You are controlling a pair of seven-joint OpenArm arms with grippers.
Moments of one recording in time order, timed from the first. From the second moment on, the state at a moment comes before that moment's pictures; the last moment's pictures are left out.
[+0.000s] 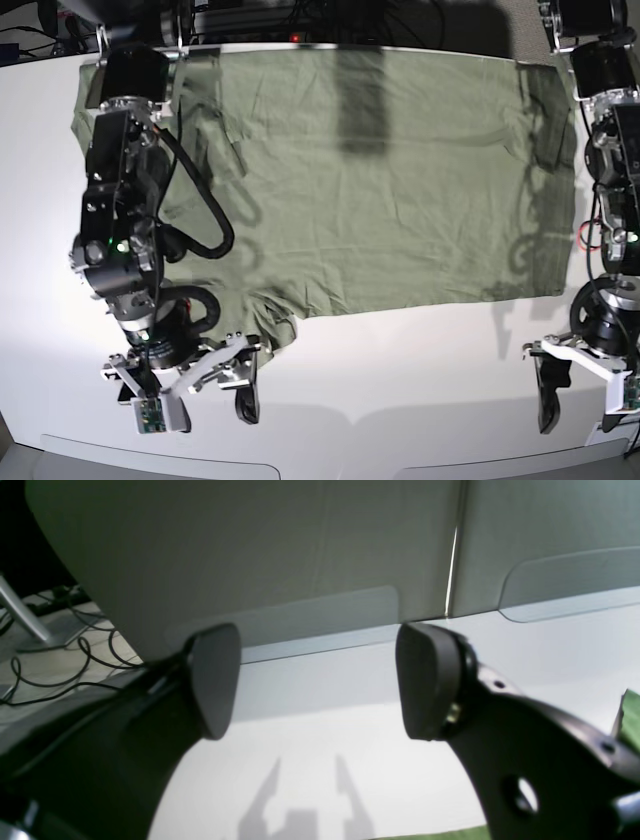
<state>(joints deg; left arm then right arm) -10.7 -14.4 -9.2 105.0 -9.4 -11.8 24.5 14.5 7.8 0.4 106.1 11.2 16.2 -39.6</state>
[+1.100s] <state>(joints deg) -34.4 -24.6 -9.1 37.7 -7.9 -29.7 21.7 38.3 7.8 0.4 74.8 10.8 18.3 -61.1</state>
